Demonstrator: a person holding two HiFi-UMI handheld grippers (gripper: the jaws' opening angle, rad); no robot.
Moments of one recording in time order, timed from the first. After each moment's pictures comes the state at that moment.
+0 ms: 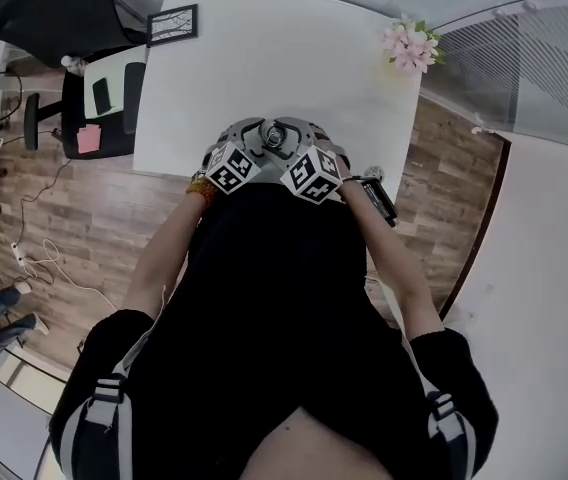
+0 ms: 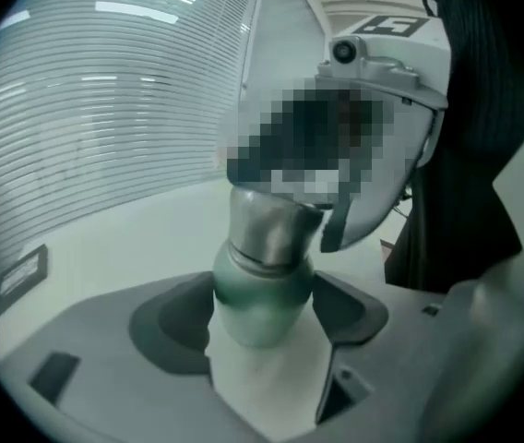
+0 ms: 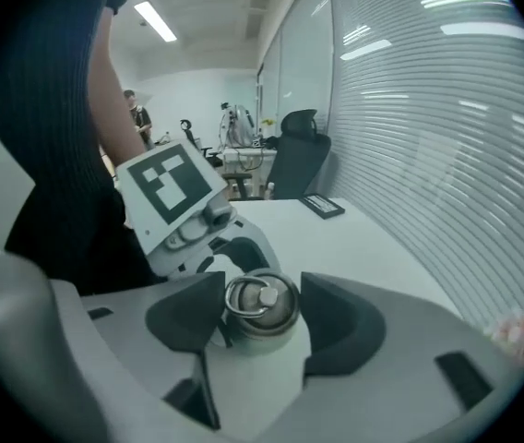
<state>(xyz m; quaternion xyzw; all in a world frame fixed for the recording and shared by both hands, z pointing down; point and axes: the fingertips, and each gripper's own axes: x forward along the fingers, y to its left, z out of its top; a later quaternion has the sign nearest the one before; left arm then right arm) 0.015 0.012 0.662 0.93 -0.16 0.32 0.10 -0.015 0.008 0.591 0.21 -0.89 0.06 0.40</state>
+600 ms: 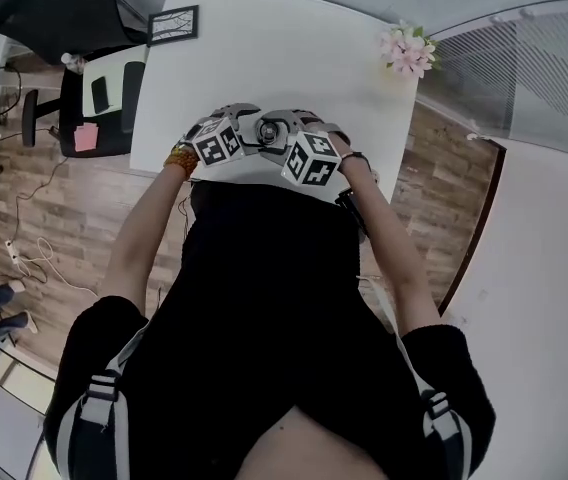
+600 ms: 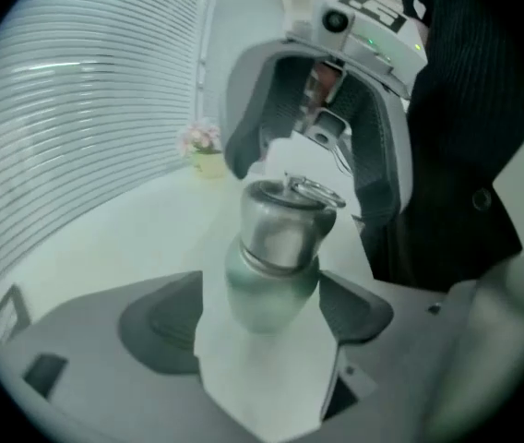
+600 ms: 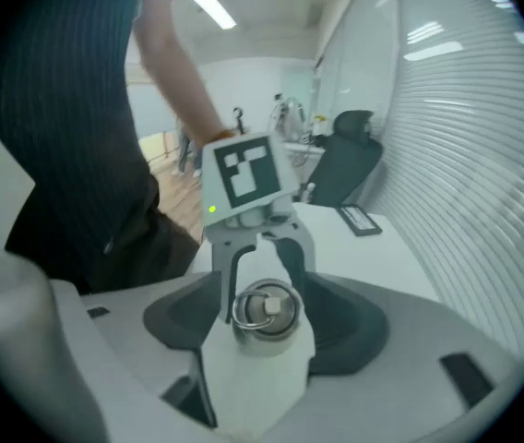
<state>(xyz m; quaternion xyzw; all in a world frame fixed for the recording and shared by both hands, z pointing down) 0.005 -0.001 0.663 0.92 0.00 0.38 0.06 -0.027 0.008 0.581 0.05 -0.90 -0.01 0.43</state>
